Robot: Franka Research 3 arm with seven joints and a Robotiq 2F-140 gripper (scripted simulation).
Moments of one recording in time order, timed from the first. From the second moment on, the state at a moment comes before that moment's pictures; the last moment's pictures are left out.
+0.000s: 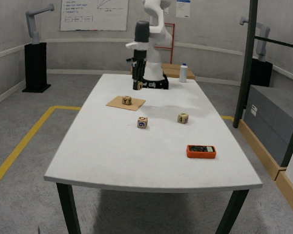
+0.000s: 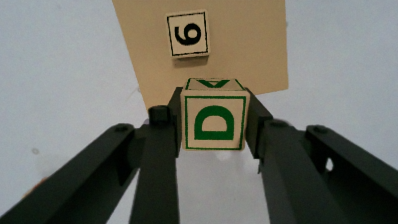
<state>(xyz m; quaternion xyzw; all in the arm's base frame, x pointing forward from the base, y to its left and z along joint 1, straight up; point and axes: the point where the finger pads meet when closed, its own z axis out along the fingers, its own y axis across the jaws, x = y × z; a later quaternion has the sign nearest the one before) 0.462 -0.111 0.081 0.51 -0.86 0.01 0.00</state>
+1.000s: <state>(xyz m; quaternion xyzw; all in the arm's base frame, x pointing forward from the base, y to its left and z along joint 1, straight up) 0.457 -0.108 0.050 0.55 -0.83 0.00 0.01</state>
